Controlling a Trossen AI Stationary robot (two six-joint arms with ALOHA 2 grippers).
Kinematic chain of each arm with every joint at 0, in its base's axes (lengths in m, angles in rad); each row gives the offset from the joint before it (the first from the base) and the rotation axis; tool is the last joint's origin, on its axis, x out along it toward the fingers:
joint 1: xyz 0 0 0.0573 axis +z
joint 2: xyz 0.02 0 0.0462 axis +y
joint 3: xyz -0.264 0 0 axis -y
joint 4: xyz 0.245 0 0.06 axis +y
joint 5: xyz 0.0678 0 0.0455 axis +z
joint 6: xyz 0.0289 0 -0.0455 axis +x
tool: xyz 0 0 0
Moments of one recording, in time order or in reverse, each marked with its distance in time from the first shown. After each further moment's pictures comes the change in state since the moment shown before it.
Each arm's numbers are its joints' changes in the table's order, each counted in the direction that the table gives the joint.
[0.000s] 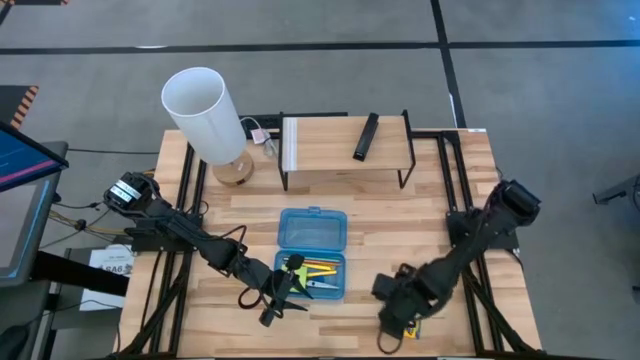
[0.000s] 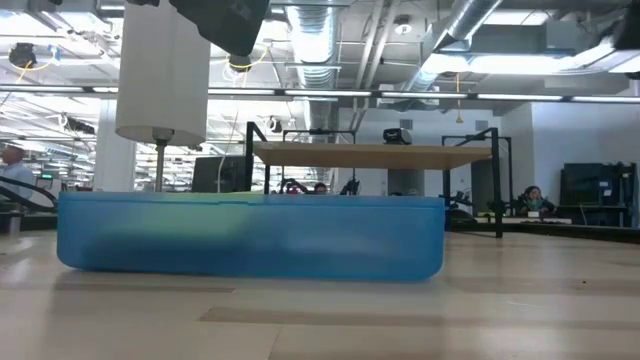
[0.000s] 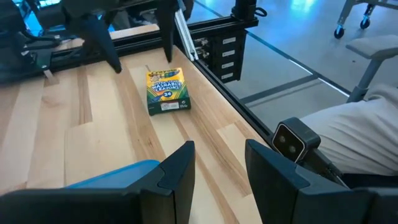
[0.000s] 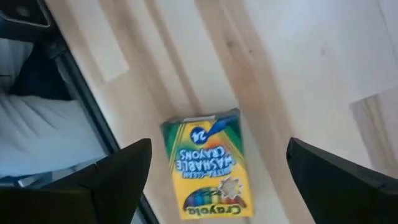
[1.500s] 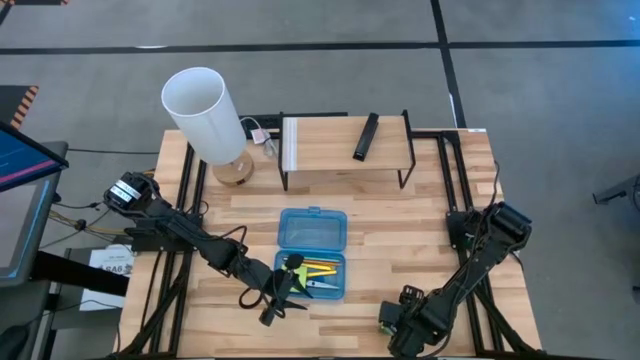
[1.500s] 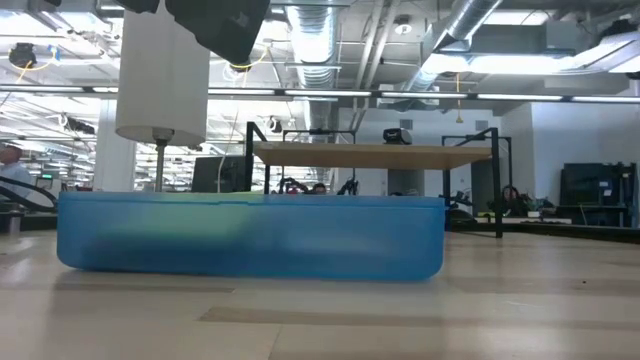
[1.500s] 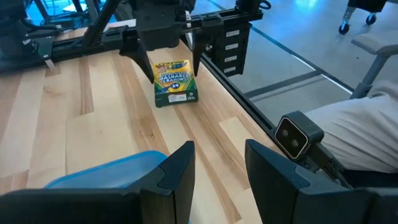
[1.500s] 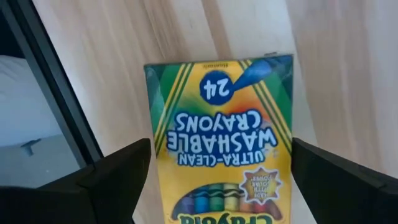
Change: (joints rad) left arm 0.000 0.000 0.000 0.027 0.012 -0.019; right arm 0.149 0.187 -0.030 -0.104 -0.015 0.031
